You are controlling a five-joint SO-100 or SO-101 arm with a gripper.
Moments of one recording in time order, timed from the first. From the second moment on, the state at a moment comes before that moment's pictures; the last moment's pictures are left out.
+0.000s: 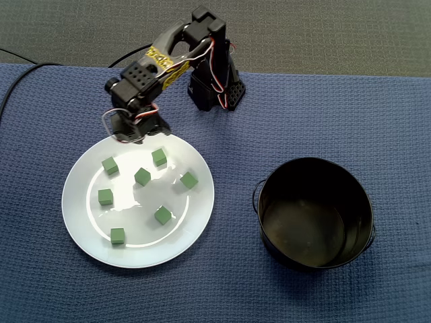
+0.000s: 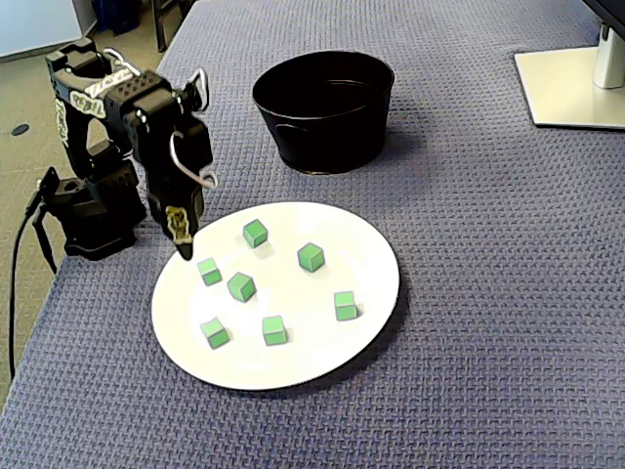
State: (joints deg) arm 43.2 81.5 89.9 85.9 -139.9
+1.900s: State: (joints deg) arm 41.7 67.0 91.4 76.0 -139.9
